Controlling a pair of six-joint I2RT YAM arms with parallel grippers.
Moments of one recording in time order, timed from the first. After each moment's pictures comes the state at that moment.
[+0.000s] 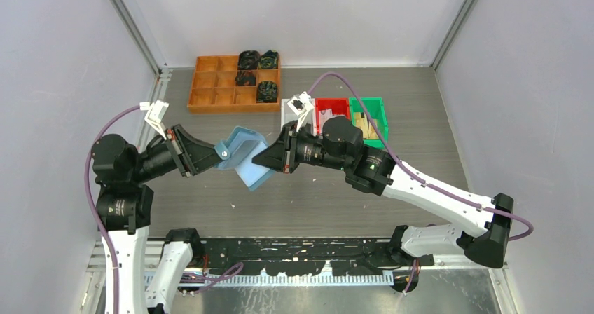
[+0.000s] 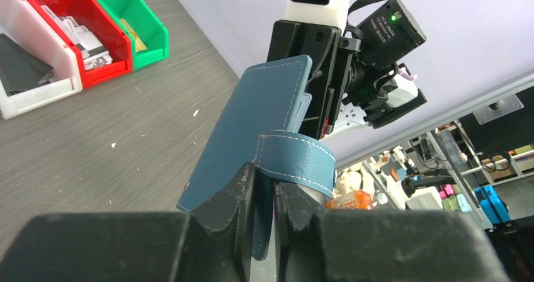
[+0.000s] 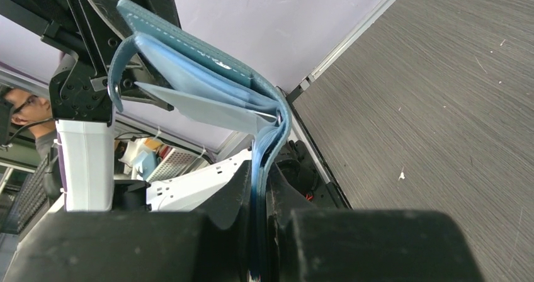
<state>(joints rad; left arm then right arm) 0.05 0.64 1.06 -0.41 1.14 -0.81 1.05 1.20 1.17 -0.04 -0.24 0.75</state>
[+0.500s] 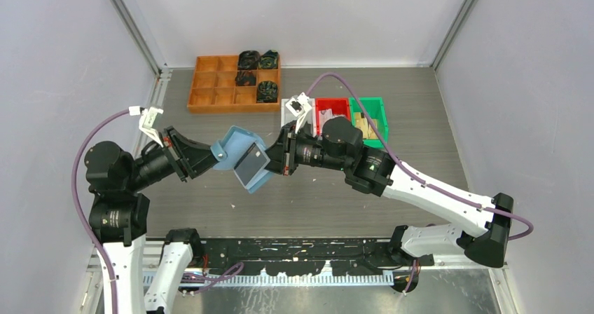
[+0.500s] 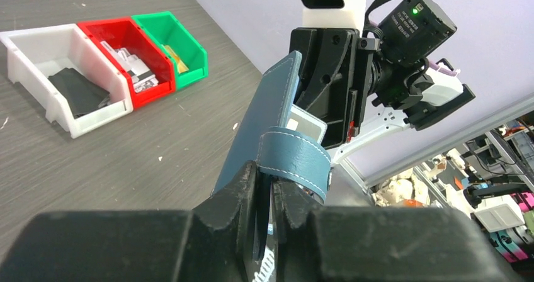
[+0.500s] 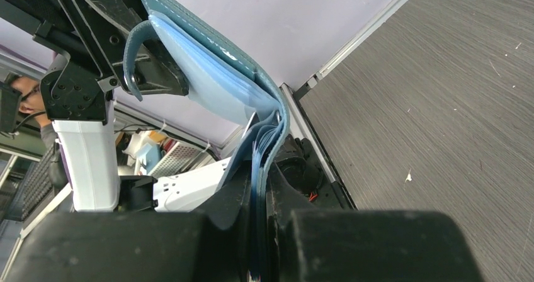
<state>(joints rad) 0.05 0.60 1.11 -0.51 1.04 -0.63 1.06 1.20 1.17 -0.03 -0.26 0.74</state>
